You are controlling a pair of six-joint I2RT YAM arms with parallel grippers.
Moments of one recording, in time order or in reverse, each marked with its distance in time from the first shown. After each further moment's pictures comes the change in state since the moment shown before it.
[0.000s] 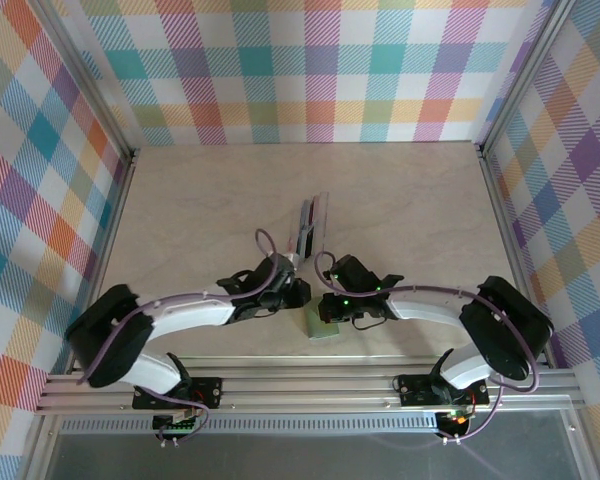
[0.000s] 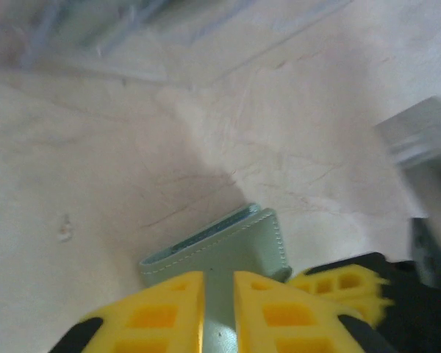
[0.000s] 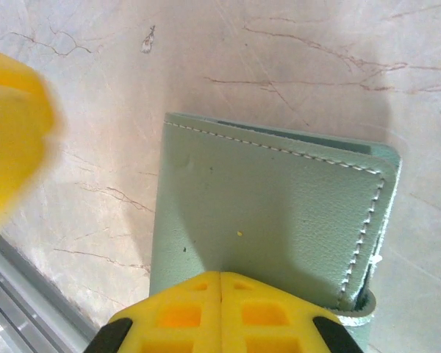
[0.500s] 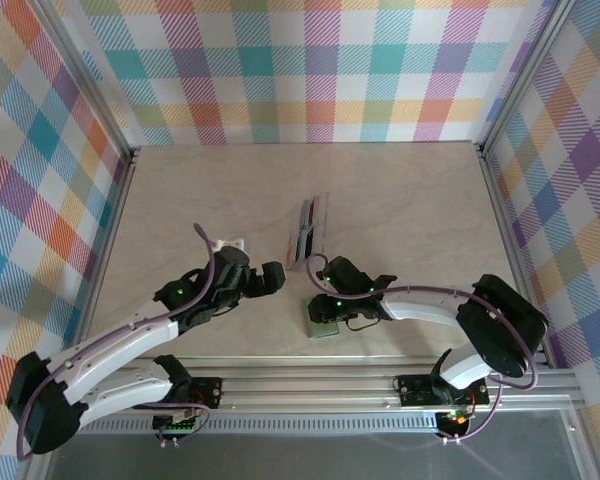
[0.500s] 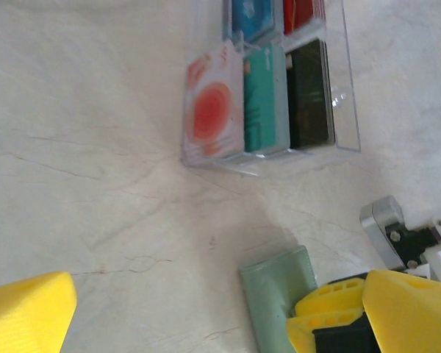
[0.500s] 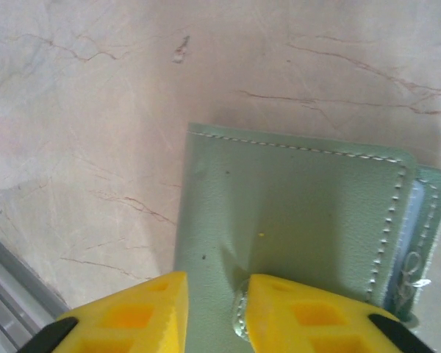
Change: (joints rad) left arm 0.108 -0.447 0.020 -0.414 -0.217 0.050; right arm 0.043 0.020 0.039 -0.004 0.057 0.004
